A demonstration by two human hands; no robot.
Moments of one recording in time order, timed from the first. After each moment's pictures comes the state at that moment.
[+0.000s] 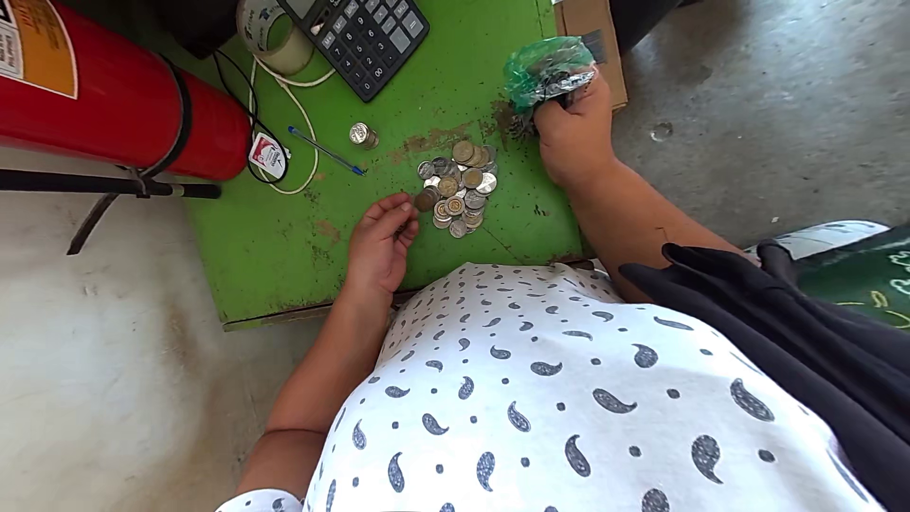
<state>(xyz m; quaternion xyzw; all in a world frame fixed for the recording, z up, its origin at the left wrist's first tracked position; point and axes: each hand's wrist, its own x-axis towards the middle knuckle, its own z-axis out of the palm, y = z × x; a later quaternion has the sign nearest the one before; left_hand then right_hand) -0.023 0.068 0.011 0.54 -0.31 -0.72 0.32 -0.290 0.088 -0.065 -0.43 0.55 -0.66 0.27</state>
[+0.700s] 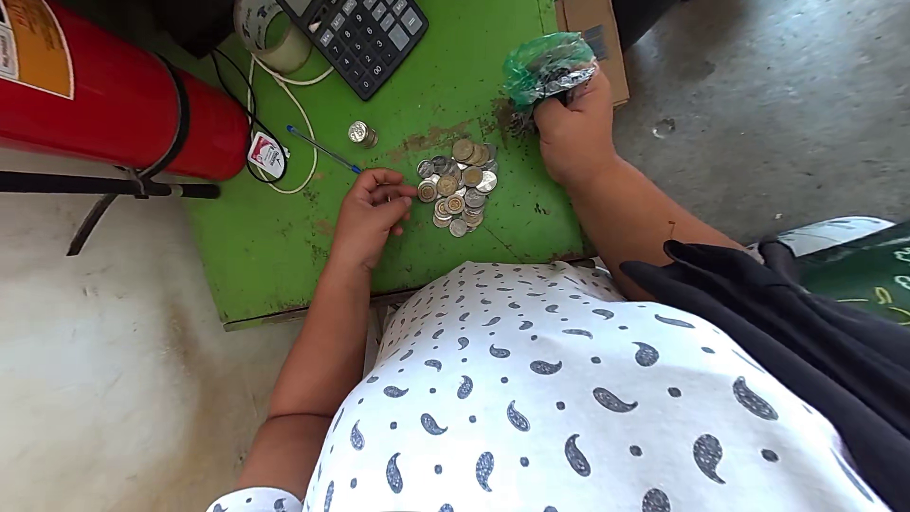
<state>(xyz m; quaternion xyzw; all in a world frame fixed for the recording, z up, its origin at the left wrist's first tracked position) -0.014 0.029 0.010 0.49 -0.56 -0.64 0.18 -0.289 0.088 -0.061 -0.43 0.57 -0.65 0.27</state>
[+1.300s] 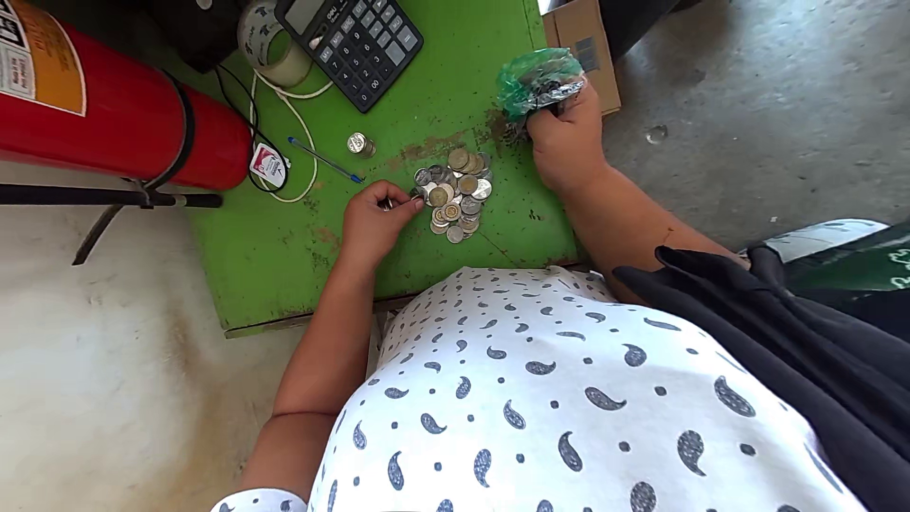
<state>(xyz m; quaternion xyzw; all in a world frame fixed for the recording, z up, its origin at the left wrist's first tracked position) -0.024 0.022 0.000 0.52 -0.69 -0.48 0.12 -0.290 0.088 -0.061 -0.42 0.56 -0.66 0.28</state>
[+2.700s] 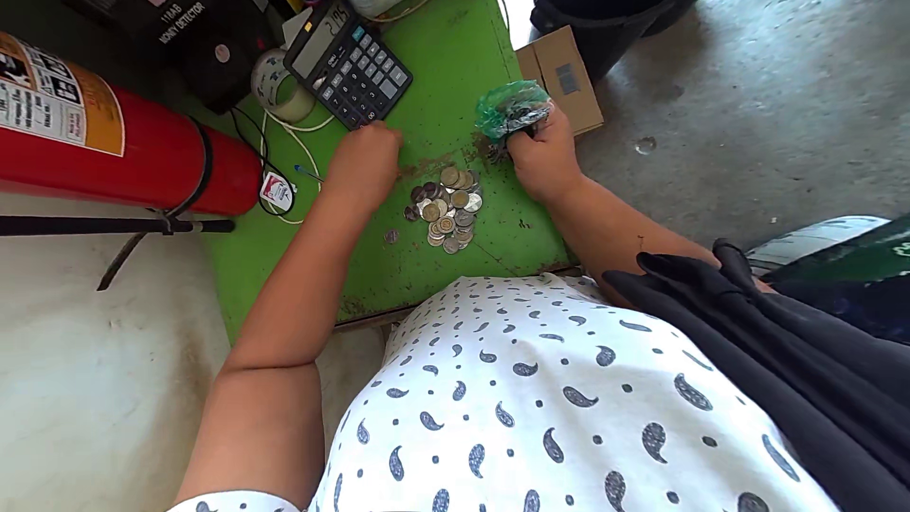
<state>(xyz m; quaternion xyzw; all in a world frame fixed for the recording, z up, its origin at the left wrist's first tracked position) -0.090 -0.053 0.047 0.31 -0.94 -0.05 -0.14 -0.287 0.091 -0.057 -0.43 0.60 -0.63 0.26</state>
